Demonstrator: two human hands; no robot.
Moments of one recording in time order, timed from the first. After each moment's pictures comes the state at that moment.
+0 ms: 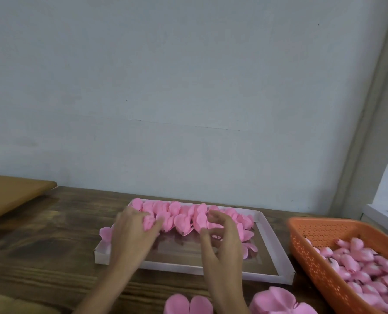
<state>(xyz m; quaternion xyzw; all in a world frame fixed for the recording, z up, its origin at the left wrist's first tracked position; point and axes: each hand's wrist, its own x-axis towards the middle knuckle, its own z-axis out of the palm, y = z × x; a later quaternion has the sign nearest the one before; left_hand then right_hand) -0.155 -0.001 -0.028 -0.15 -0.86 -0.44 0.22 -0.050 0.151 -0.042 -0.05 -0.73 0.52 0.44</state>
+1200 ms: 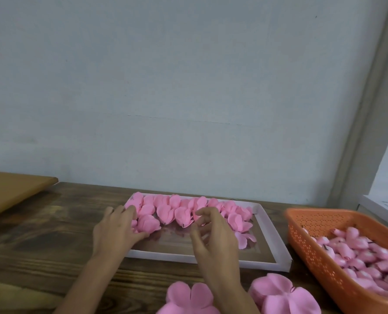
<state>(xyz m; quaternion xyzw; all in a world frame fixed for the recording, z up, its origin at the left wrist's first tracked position) -0.194 -0.038 -0.054 -0.12 -0.96 -0.08 0.23 -0.046 0.148 -0.041 -0.03 -0.82 0.38 0.42</state>
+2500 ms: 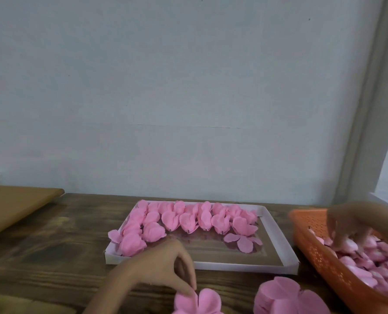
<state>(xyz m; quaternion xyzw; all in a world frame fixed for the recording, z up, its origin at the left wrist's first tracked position) -0.132 -0.004 -0.020 -0.53 -0.76 -0.31 -0.20 0.004 0.420 0.074 -0.32 -0.92 0.06 -0.21</state>
